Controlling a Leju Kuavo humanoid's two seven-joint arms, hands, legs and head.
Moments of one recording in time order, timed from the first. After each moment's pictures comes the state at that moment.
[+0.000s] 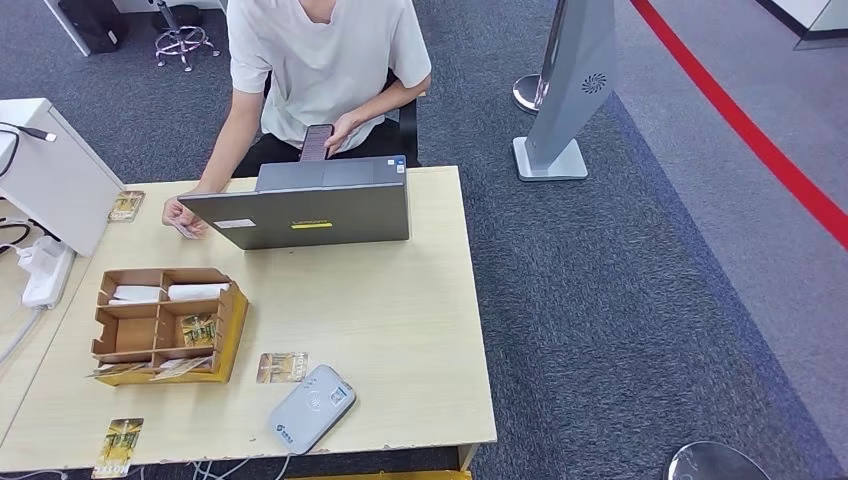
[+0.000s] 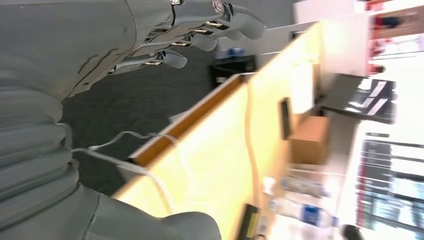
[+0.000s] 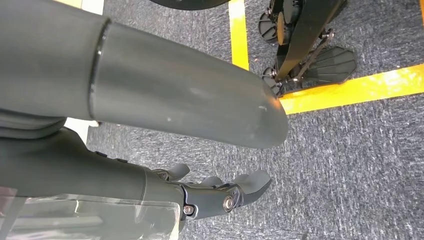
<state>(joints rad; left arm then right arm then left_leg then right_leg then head) 0.01 -0.11 1.22 -1.68 0.31 0.08 -0.20 -0.02 0.01 0.29 -0.03 -0.35 -0.21 -0.12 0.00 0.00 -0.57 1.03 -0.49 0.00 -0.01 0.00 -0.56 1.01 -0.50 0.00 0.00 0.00</state>
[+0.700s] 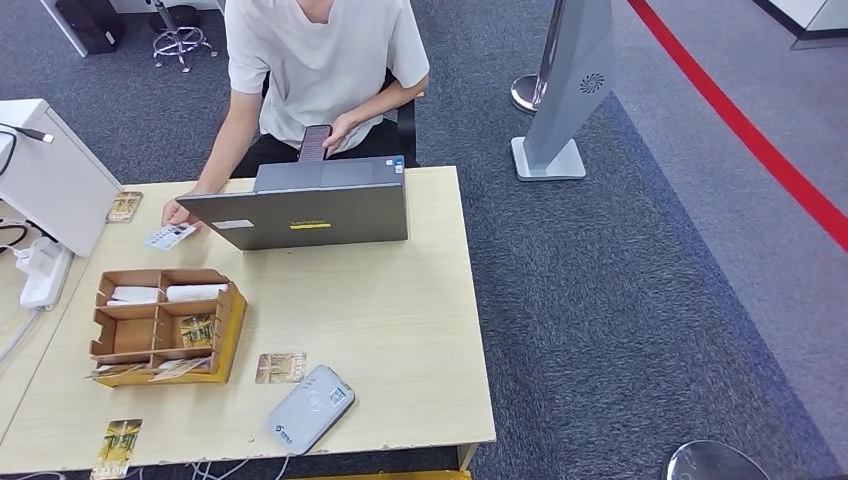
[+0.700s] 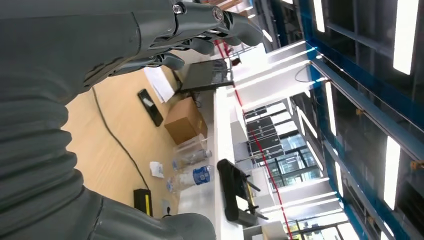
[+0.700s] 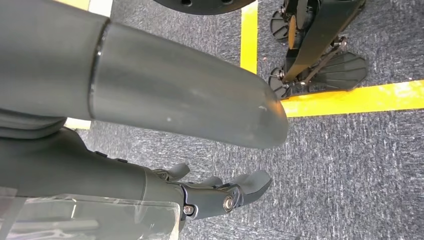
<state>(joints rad) -0.09 0.14 0.82 -1.83 -0.07 0.31 -0.25 -0.04 0.01 0.48 -0.02 -0.45 -0.21 -0.11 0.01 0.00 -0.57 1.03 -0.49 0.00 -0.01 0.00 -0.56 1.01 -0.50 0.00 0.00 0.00</state>
